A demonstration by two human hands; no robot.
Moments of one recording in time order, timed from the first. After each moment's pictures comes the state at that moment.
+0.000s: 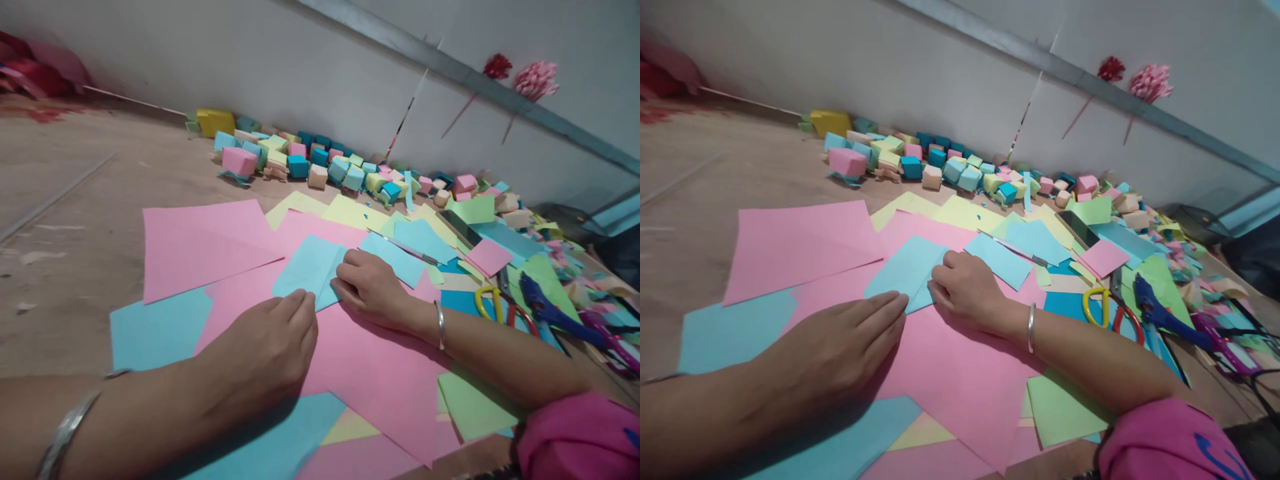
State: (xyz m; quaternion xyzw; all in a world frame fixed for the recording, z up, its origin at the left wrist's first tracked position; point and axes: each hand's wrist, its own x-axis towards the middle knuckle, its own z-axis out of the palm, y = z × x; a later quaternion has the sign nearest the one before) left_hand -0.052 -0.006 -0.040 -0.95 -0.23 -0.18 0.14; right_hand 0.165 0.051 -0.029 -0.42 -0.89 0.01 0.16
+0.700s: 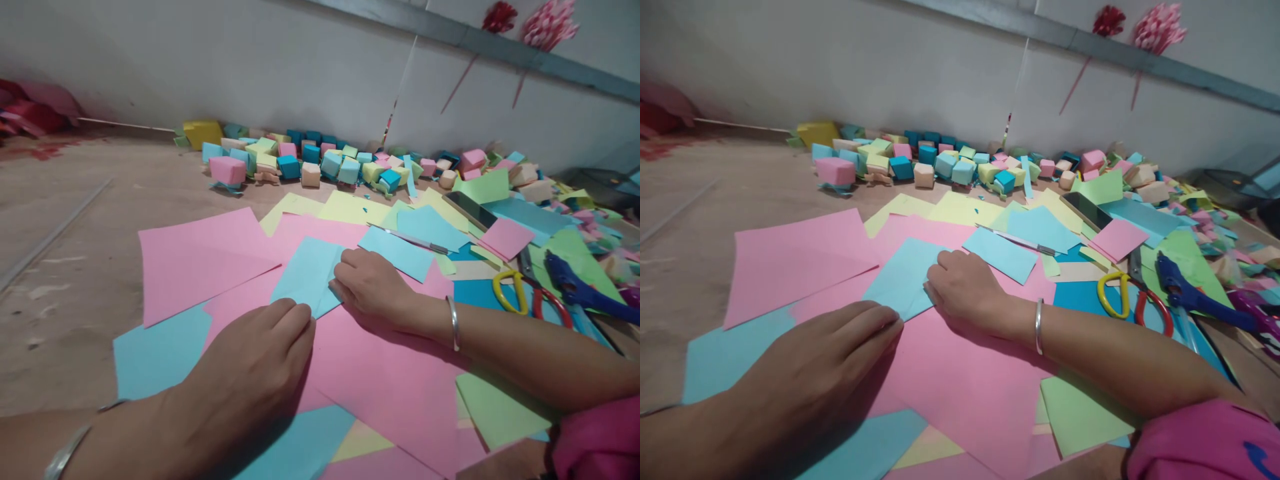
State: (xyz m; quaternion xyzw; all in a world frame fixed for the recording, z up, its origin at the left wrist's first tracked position) left_hand -0.053 -0.006 -0.021 -0.95 -0.26 -0.17 0.08; right_hand 0.162 0.054 -0.039 -0.41 -0.90 -0.05 0.15
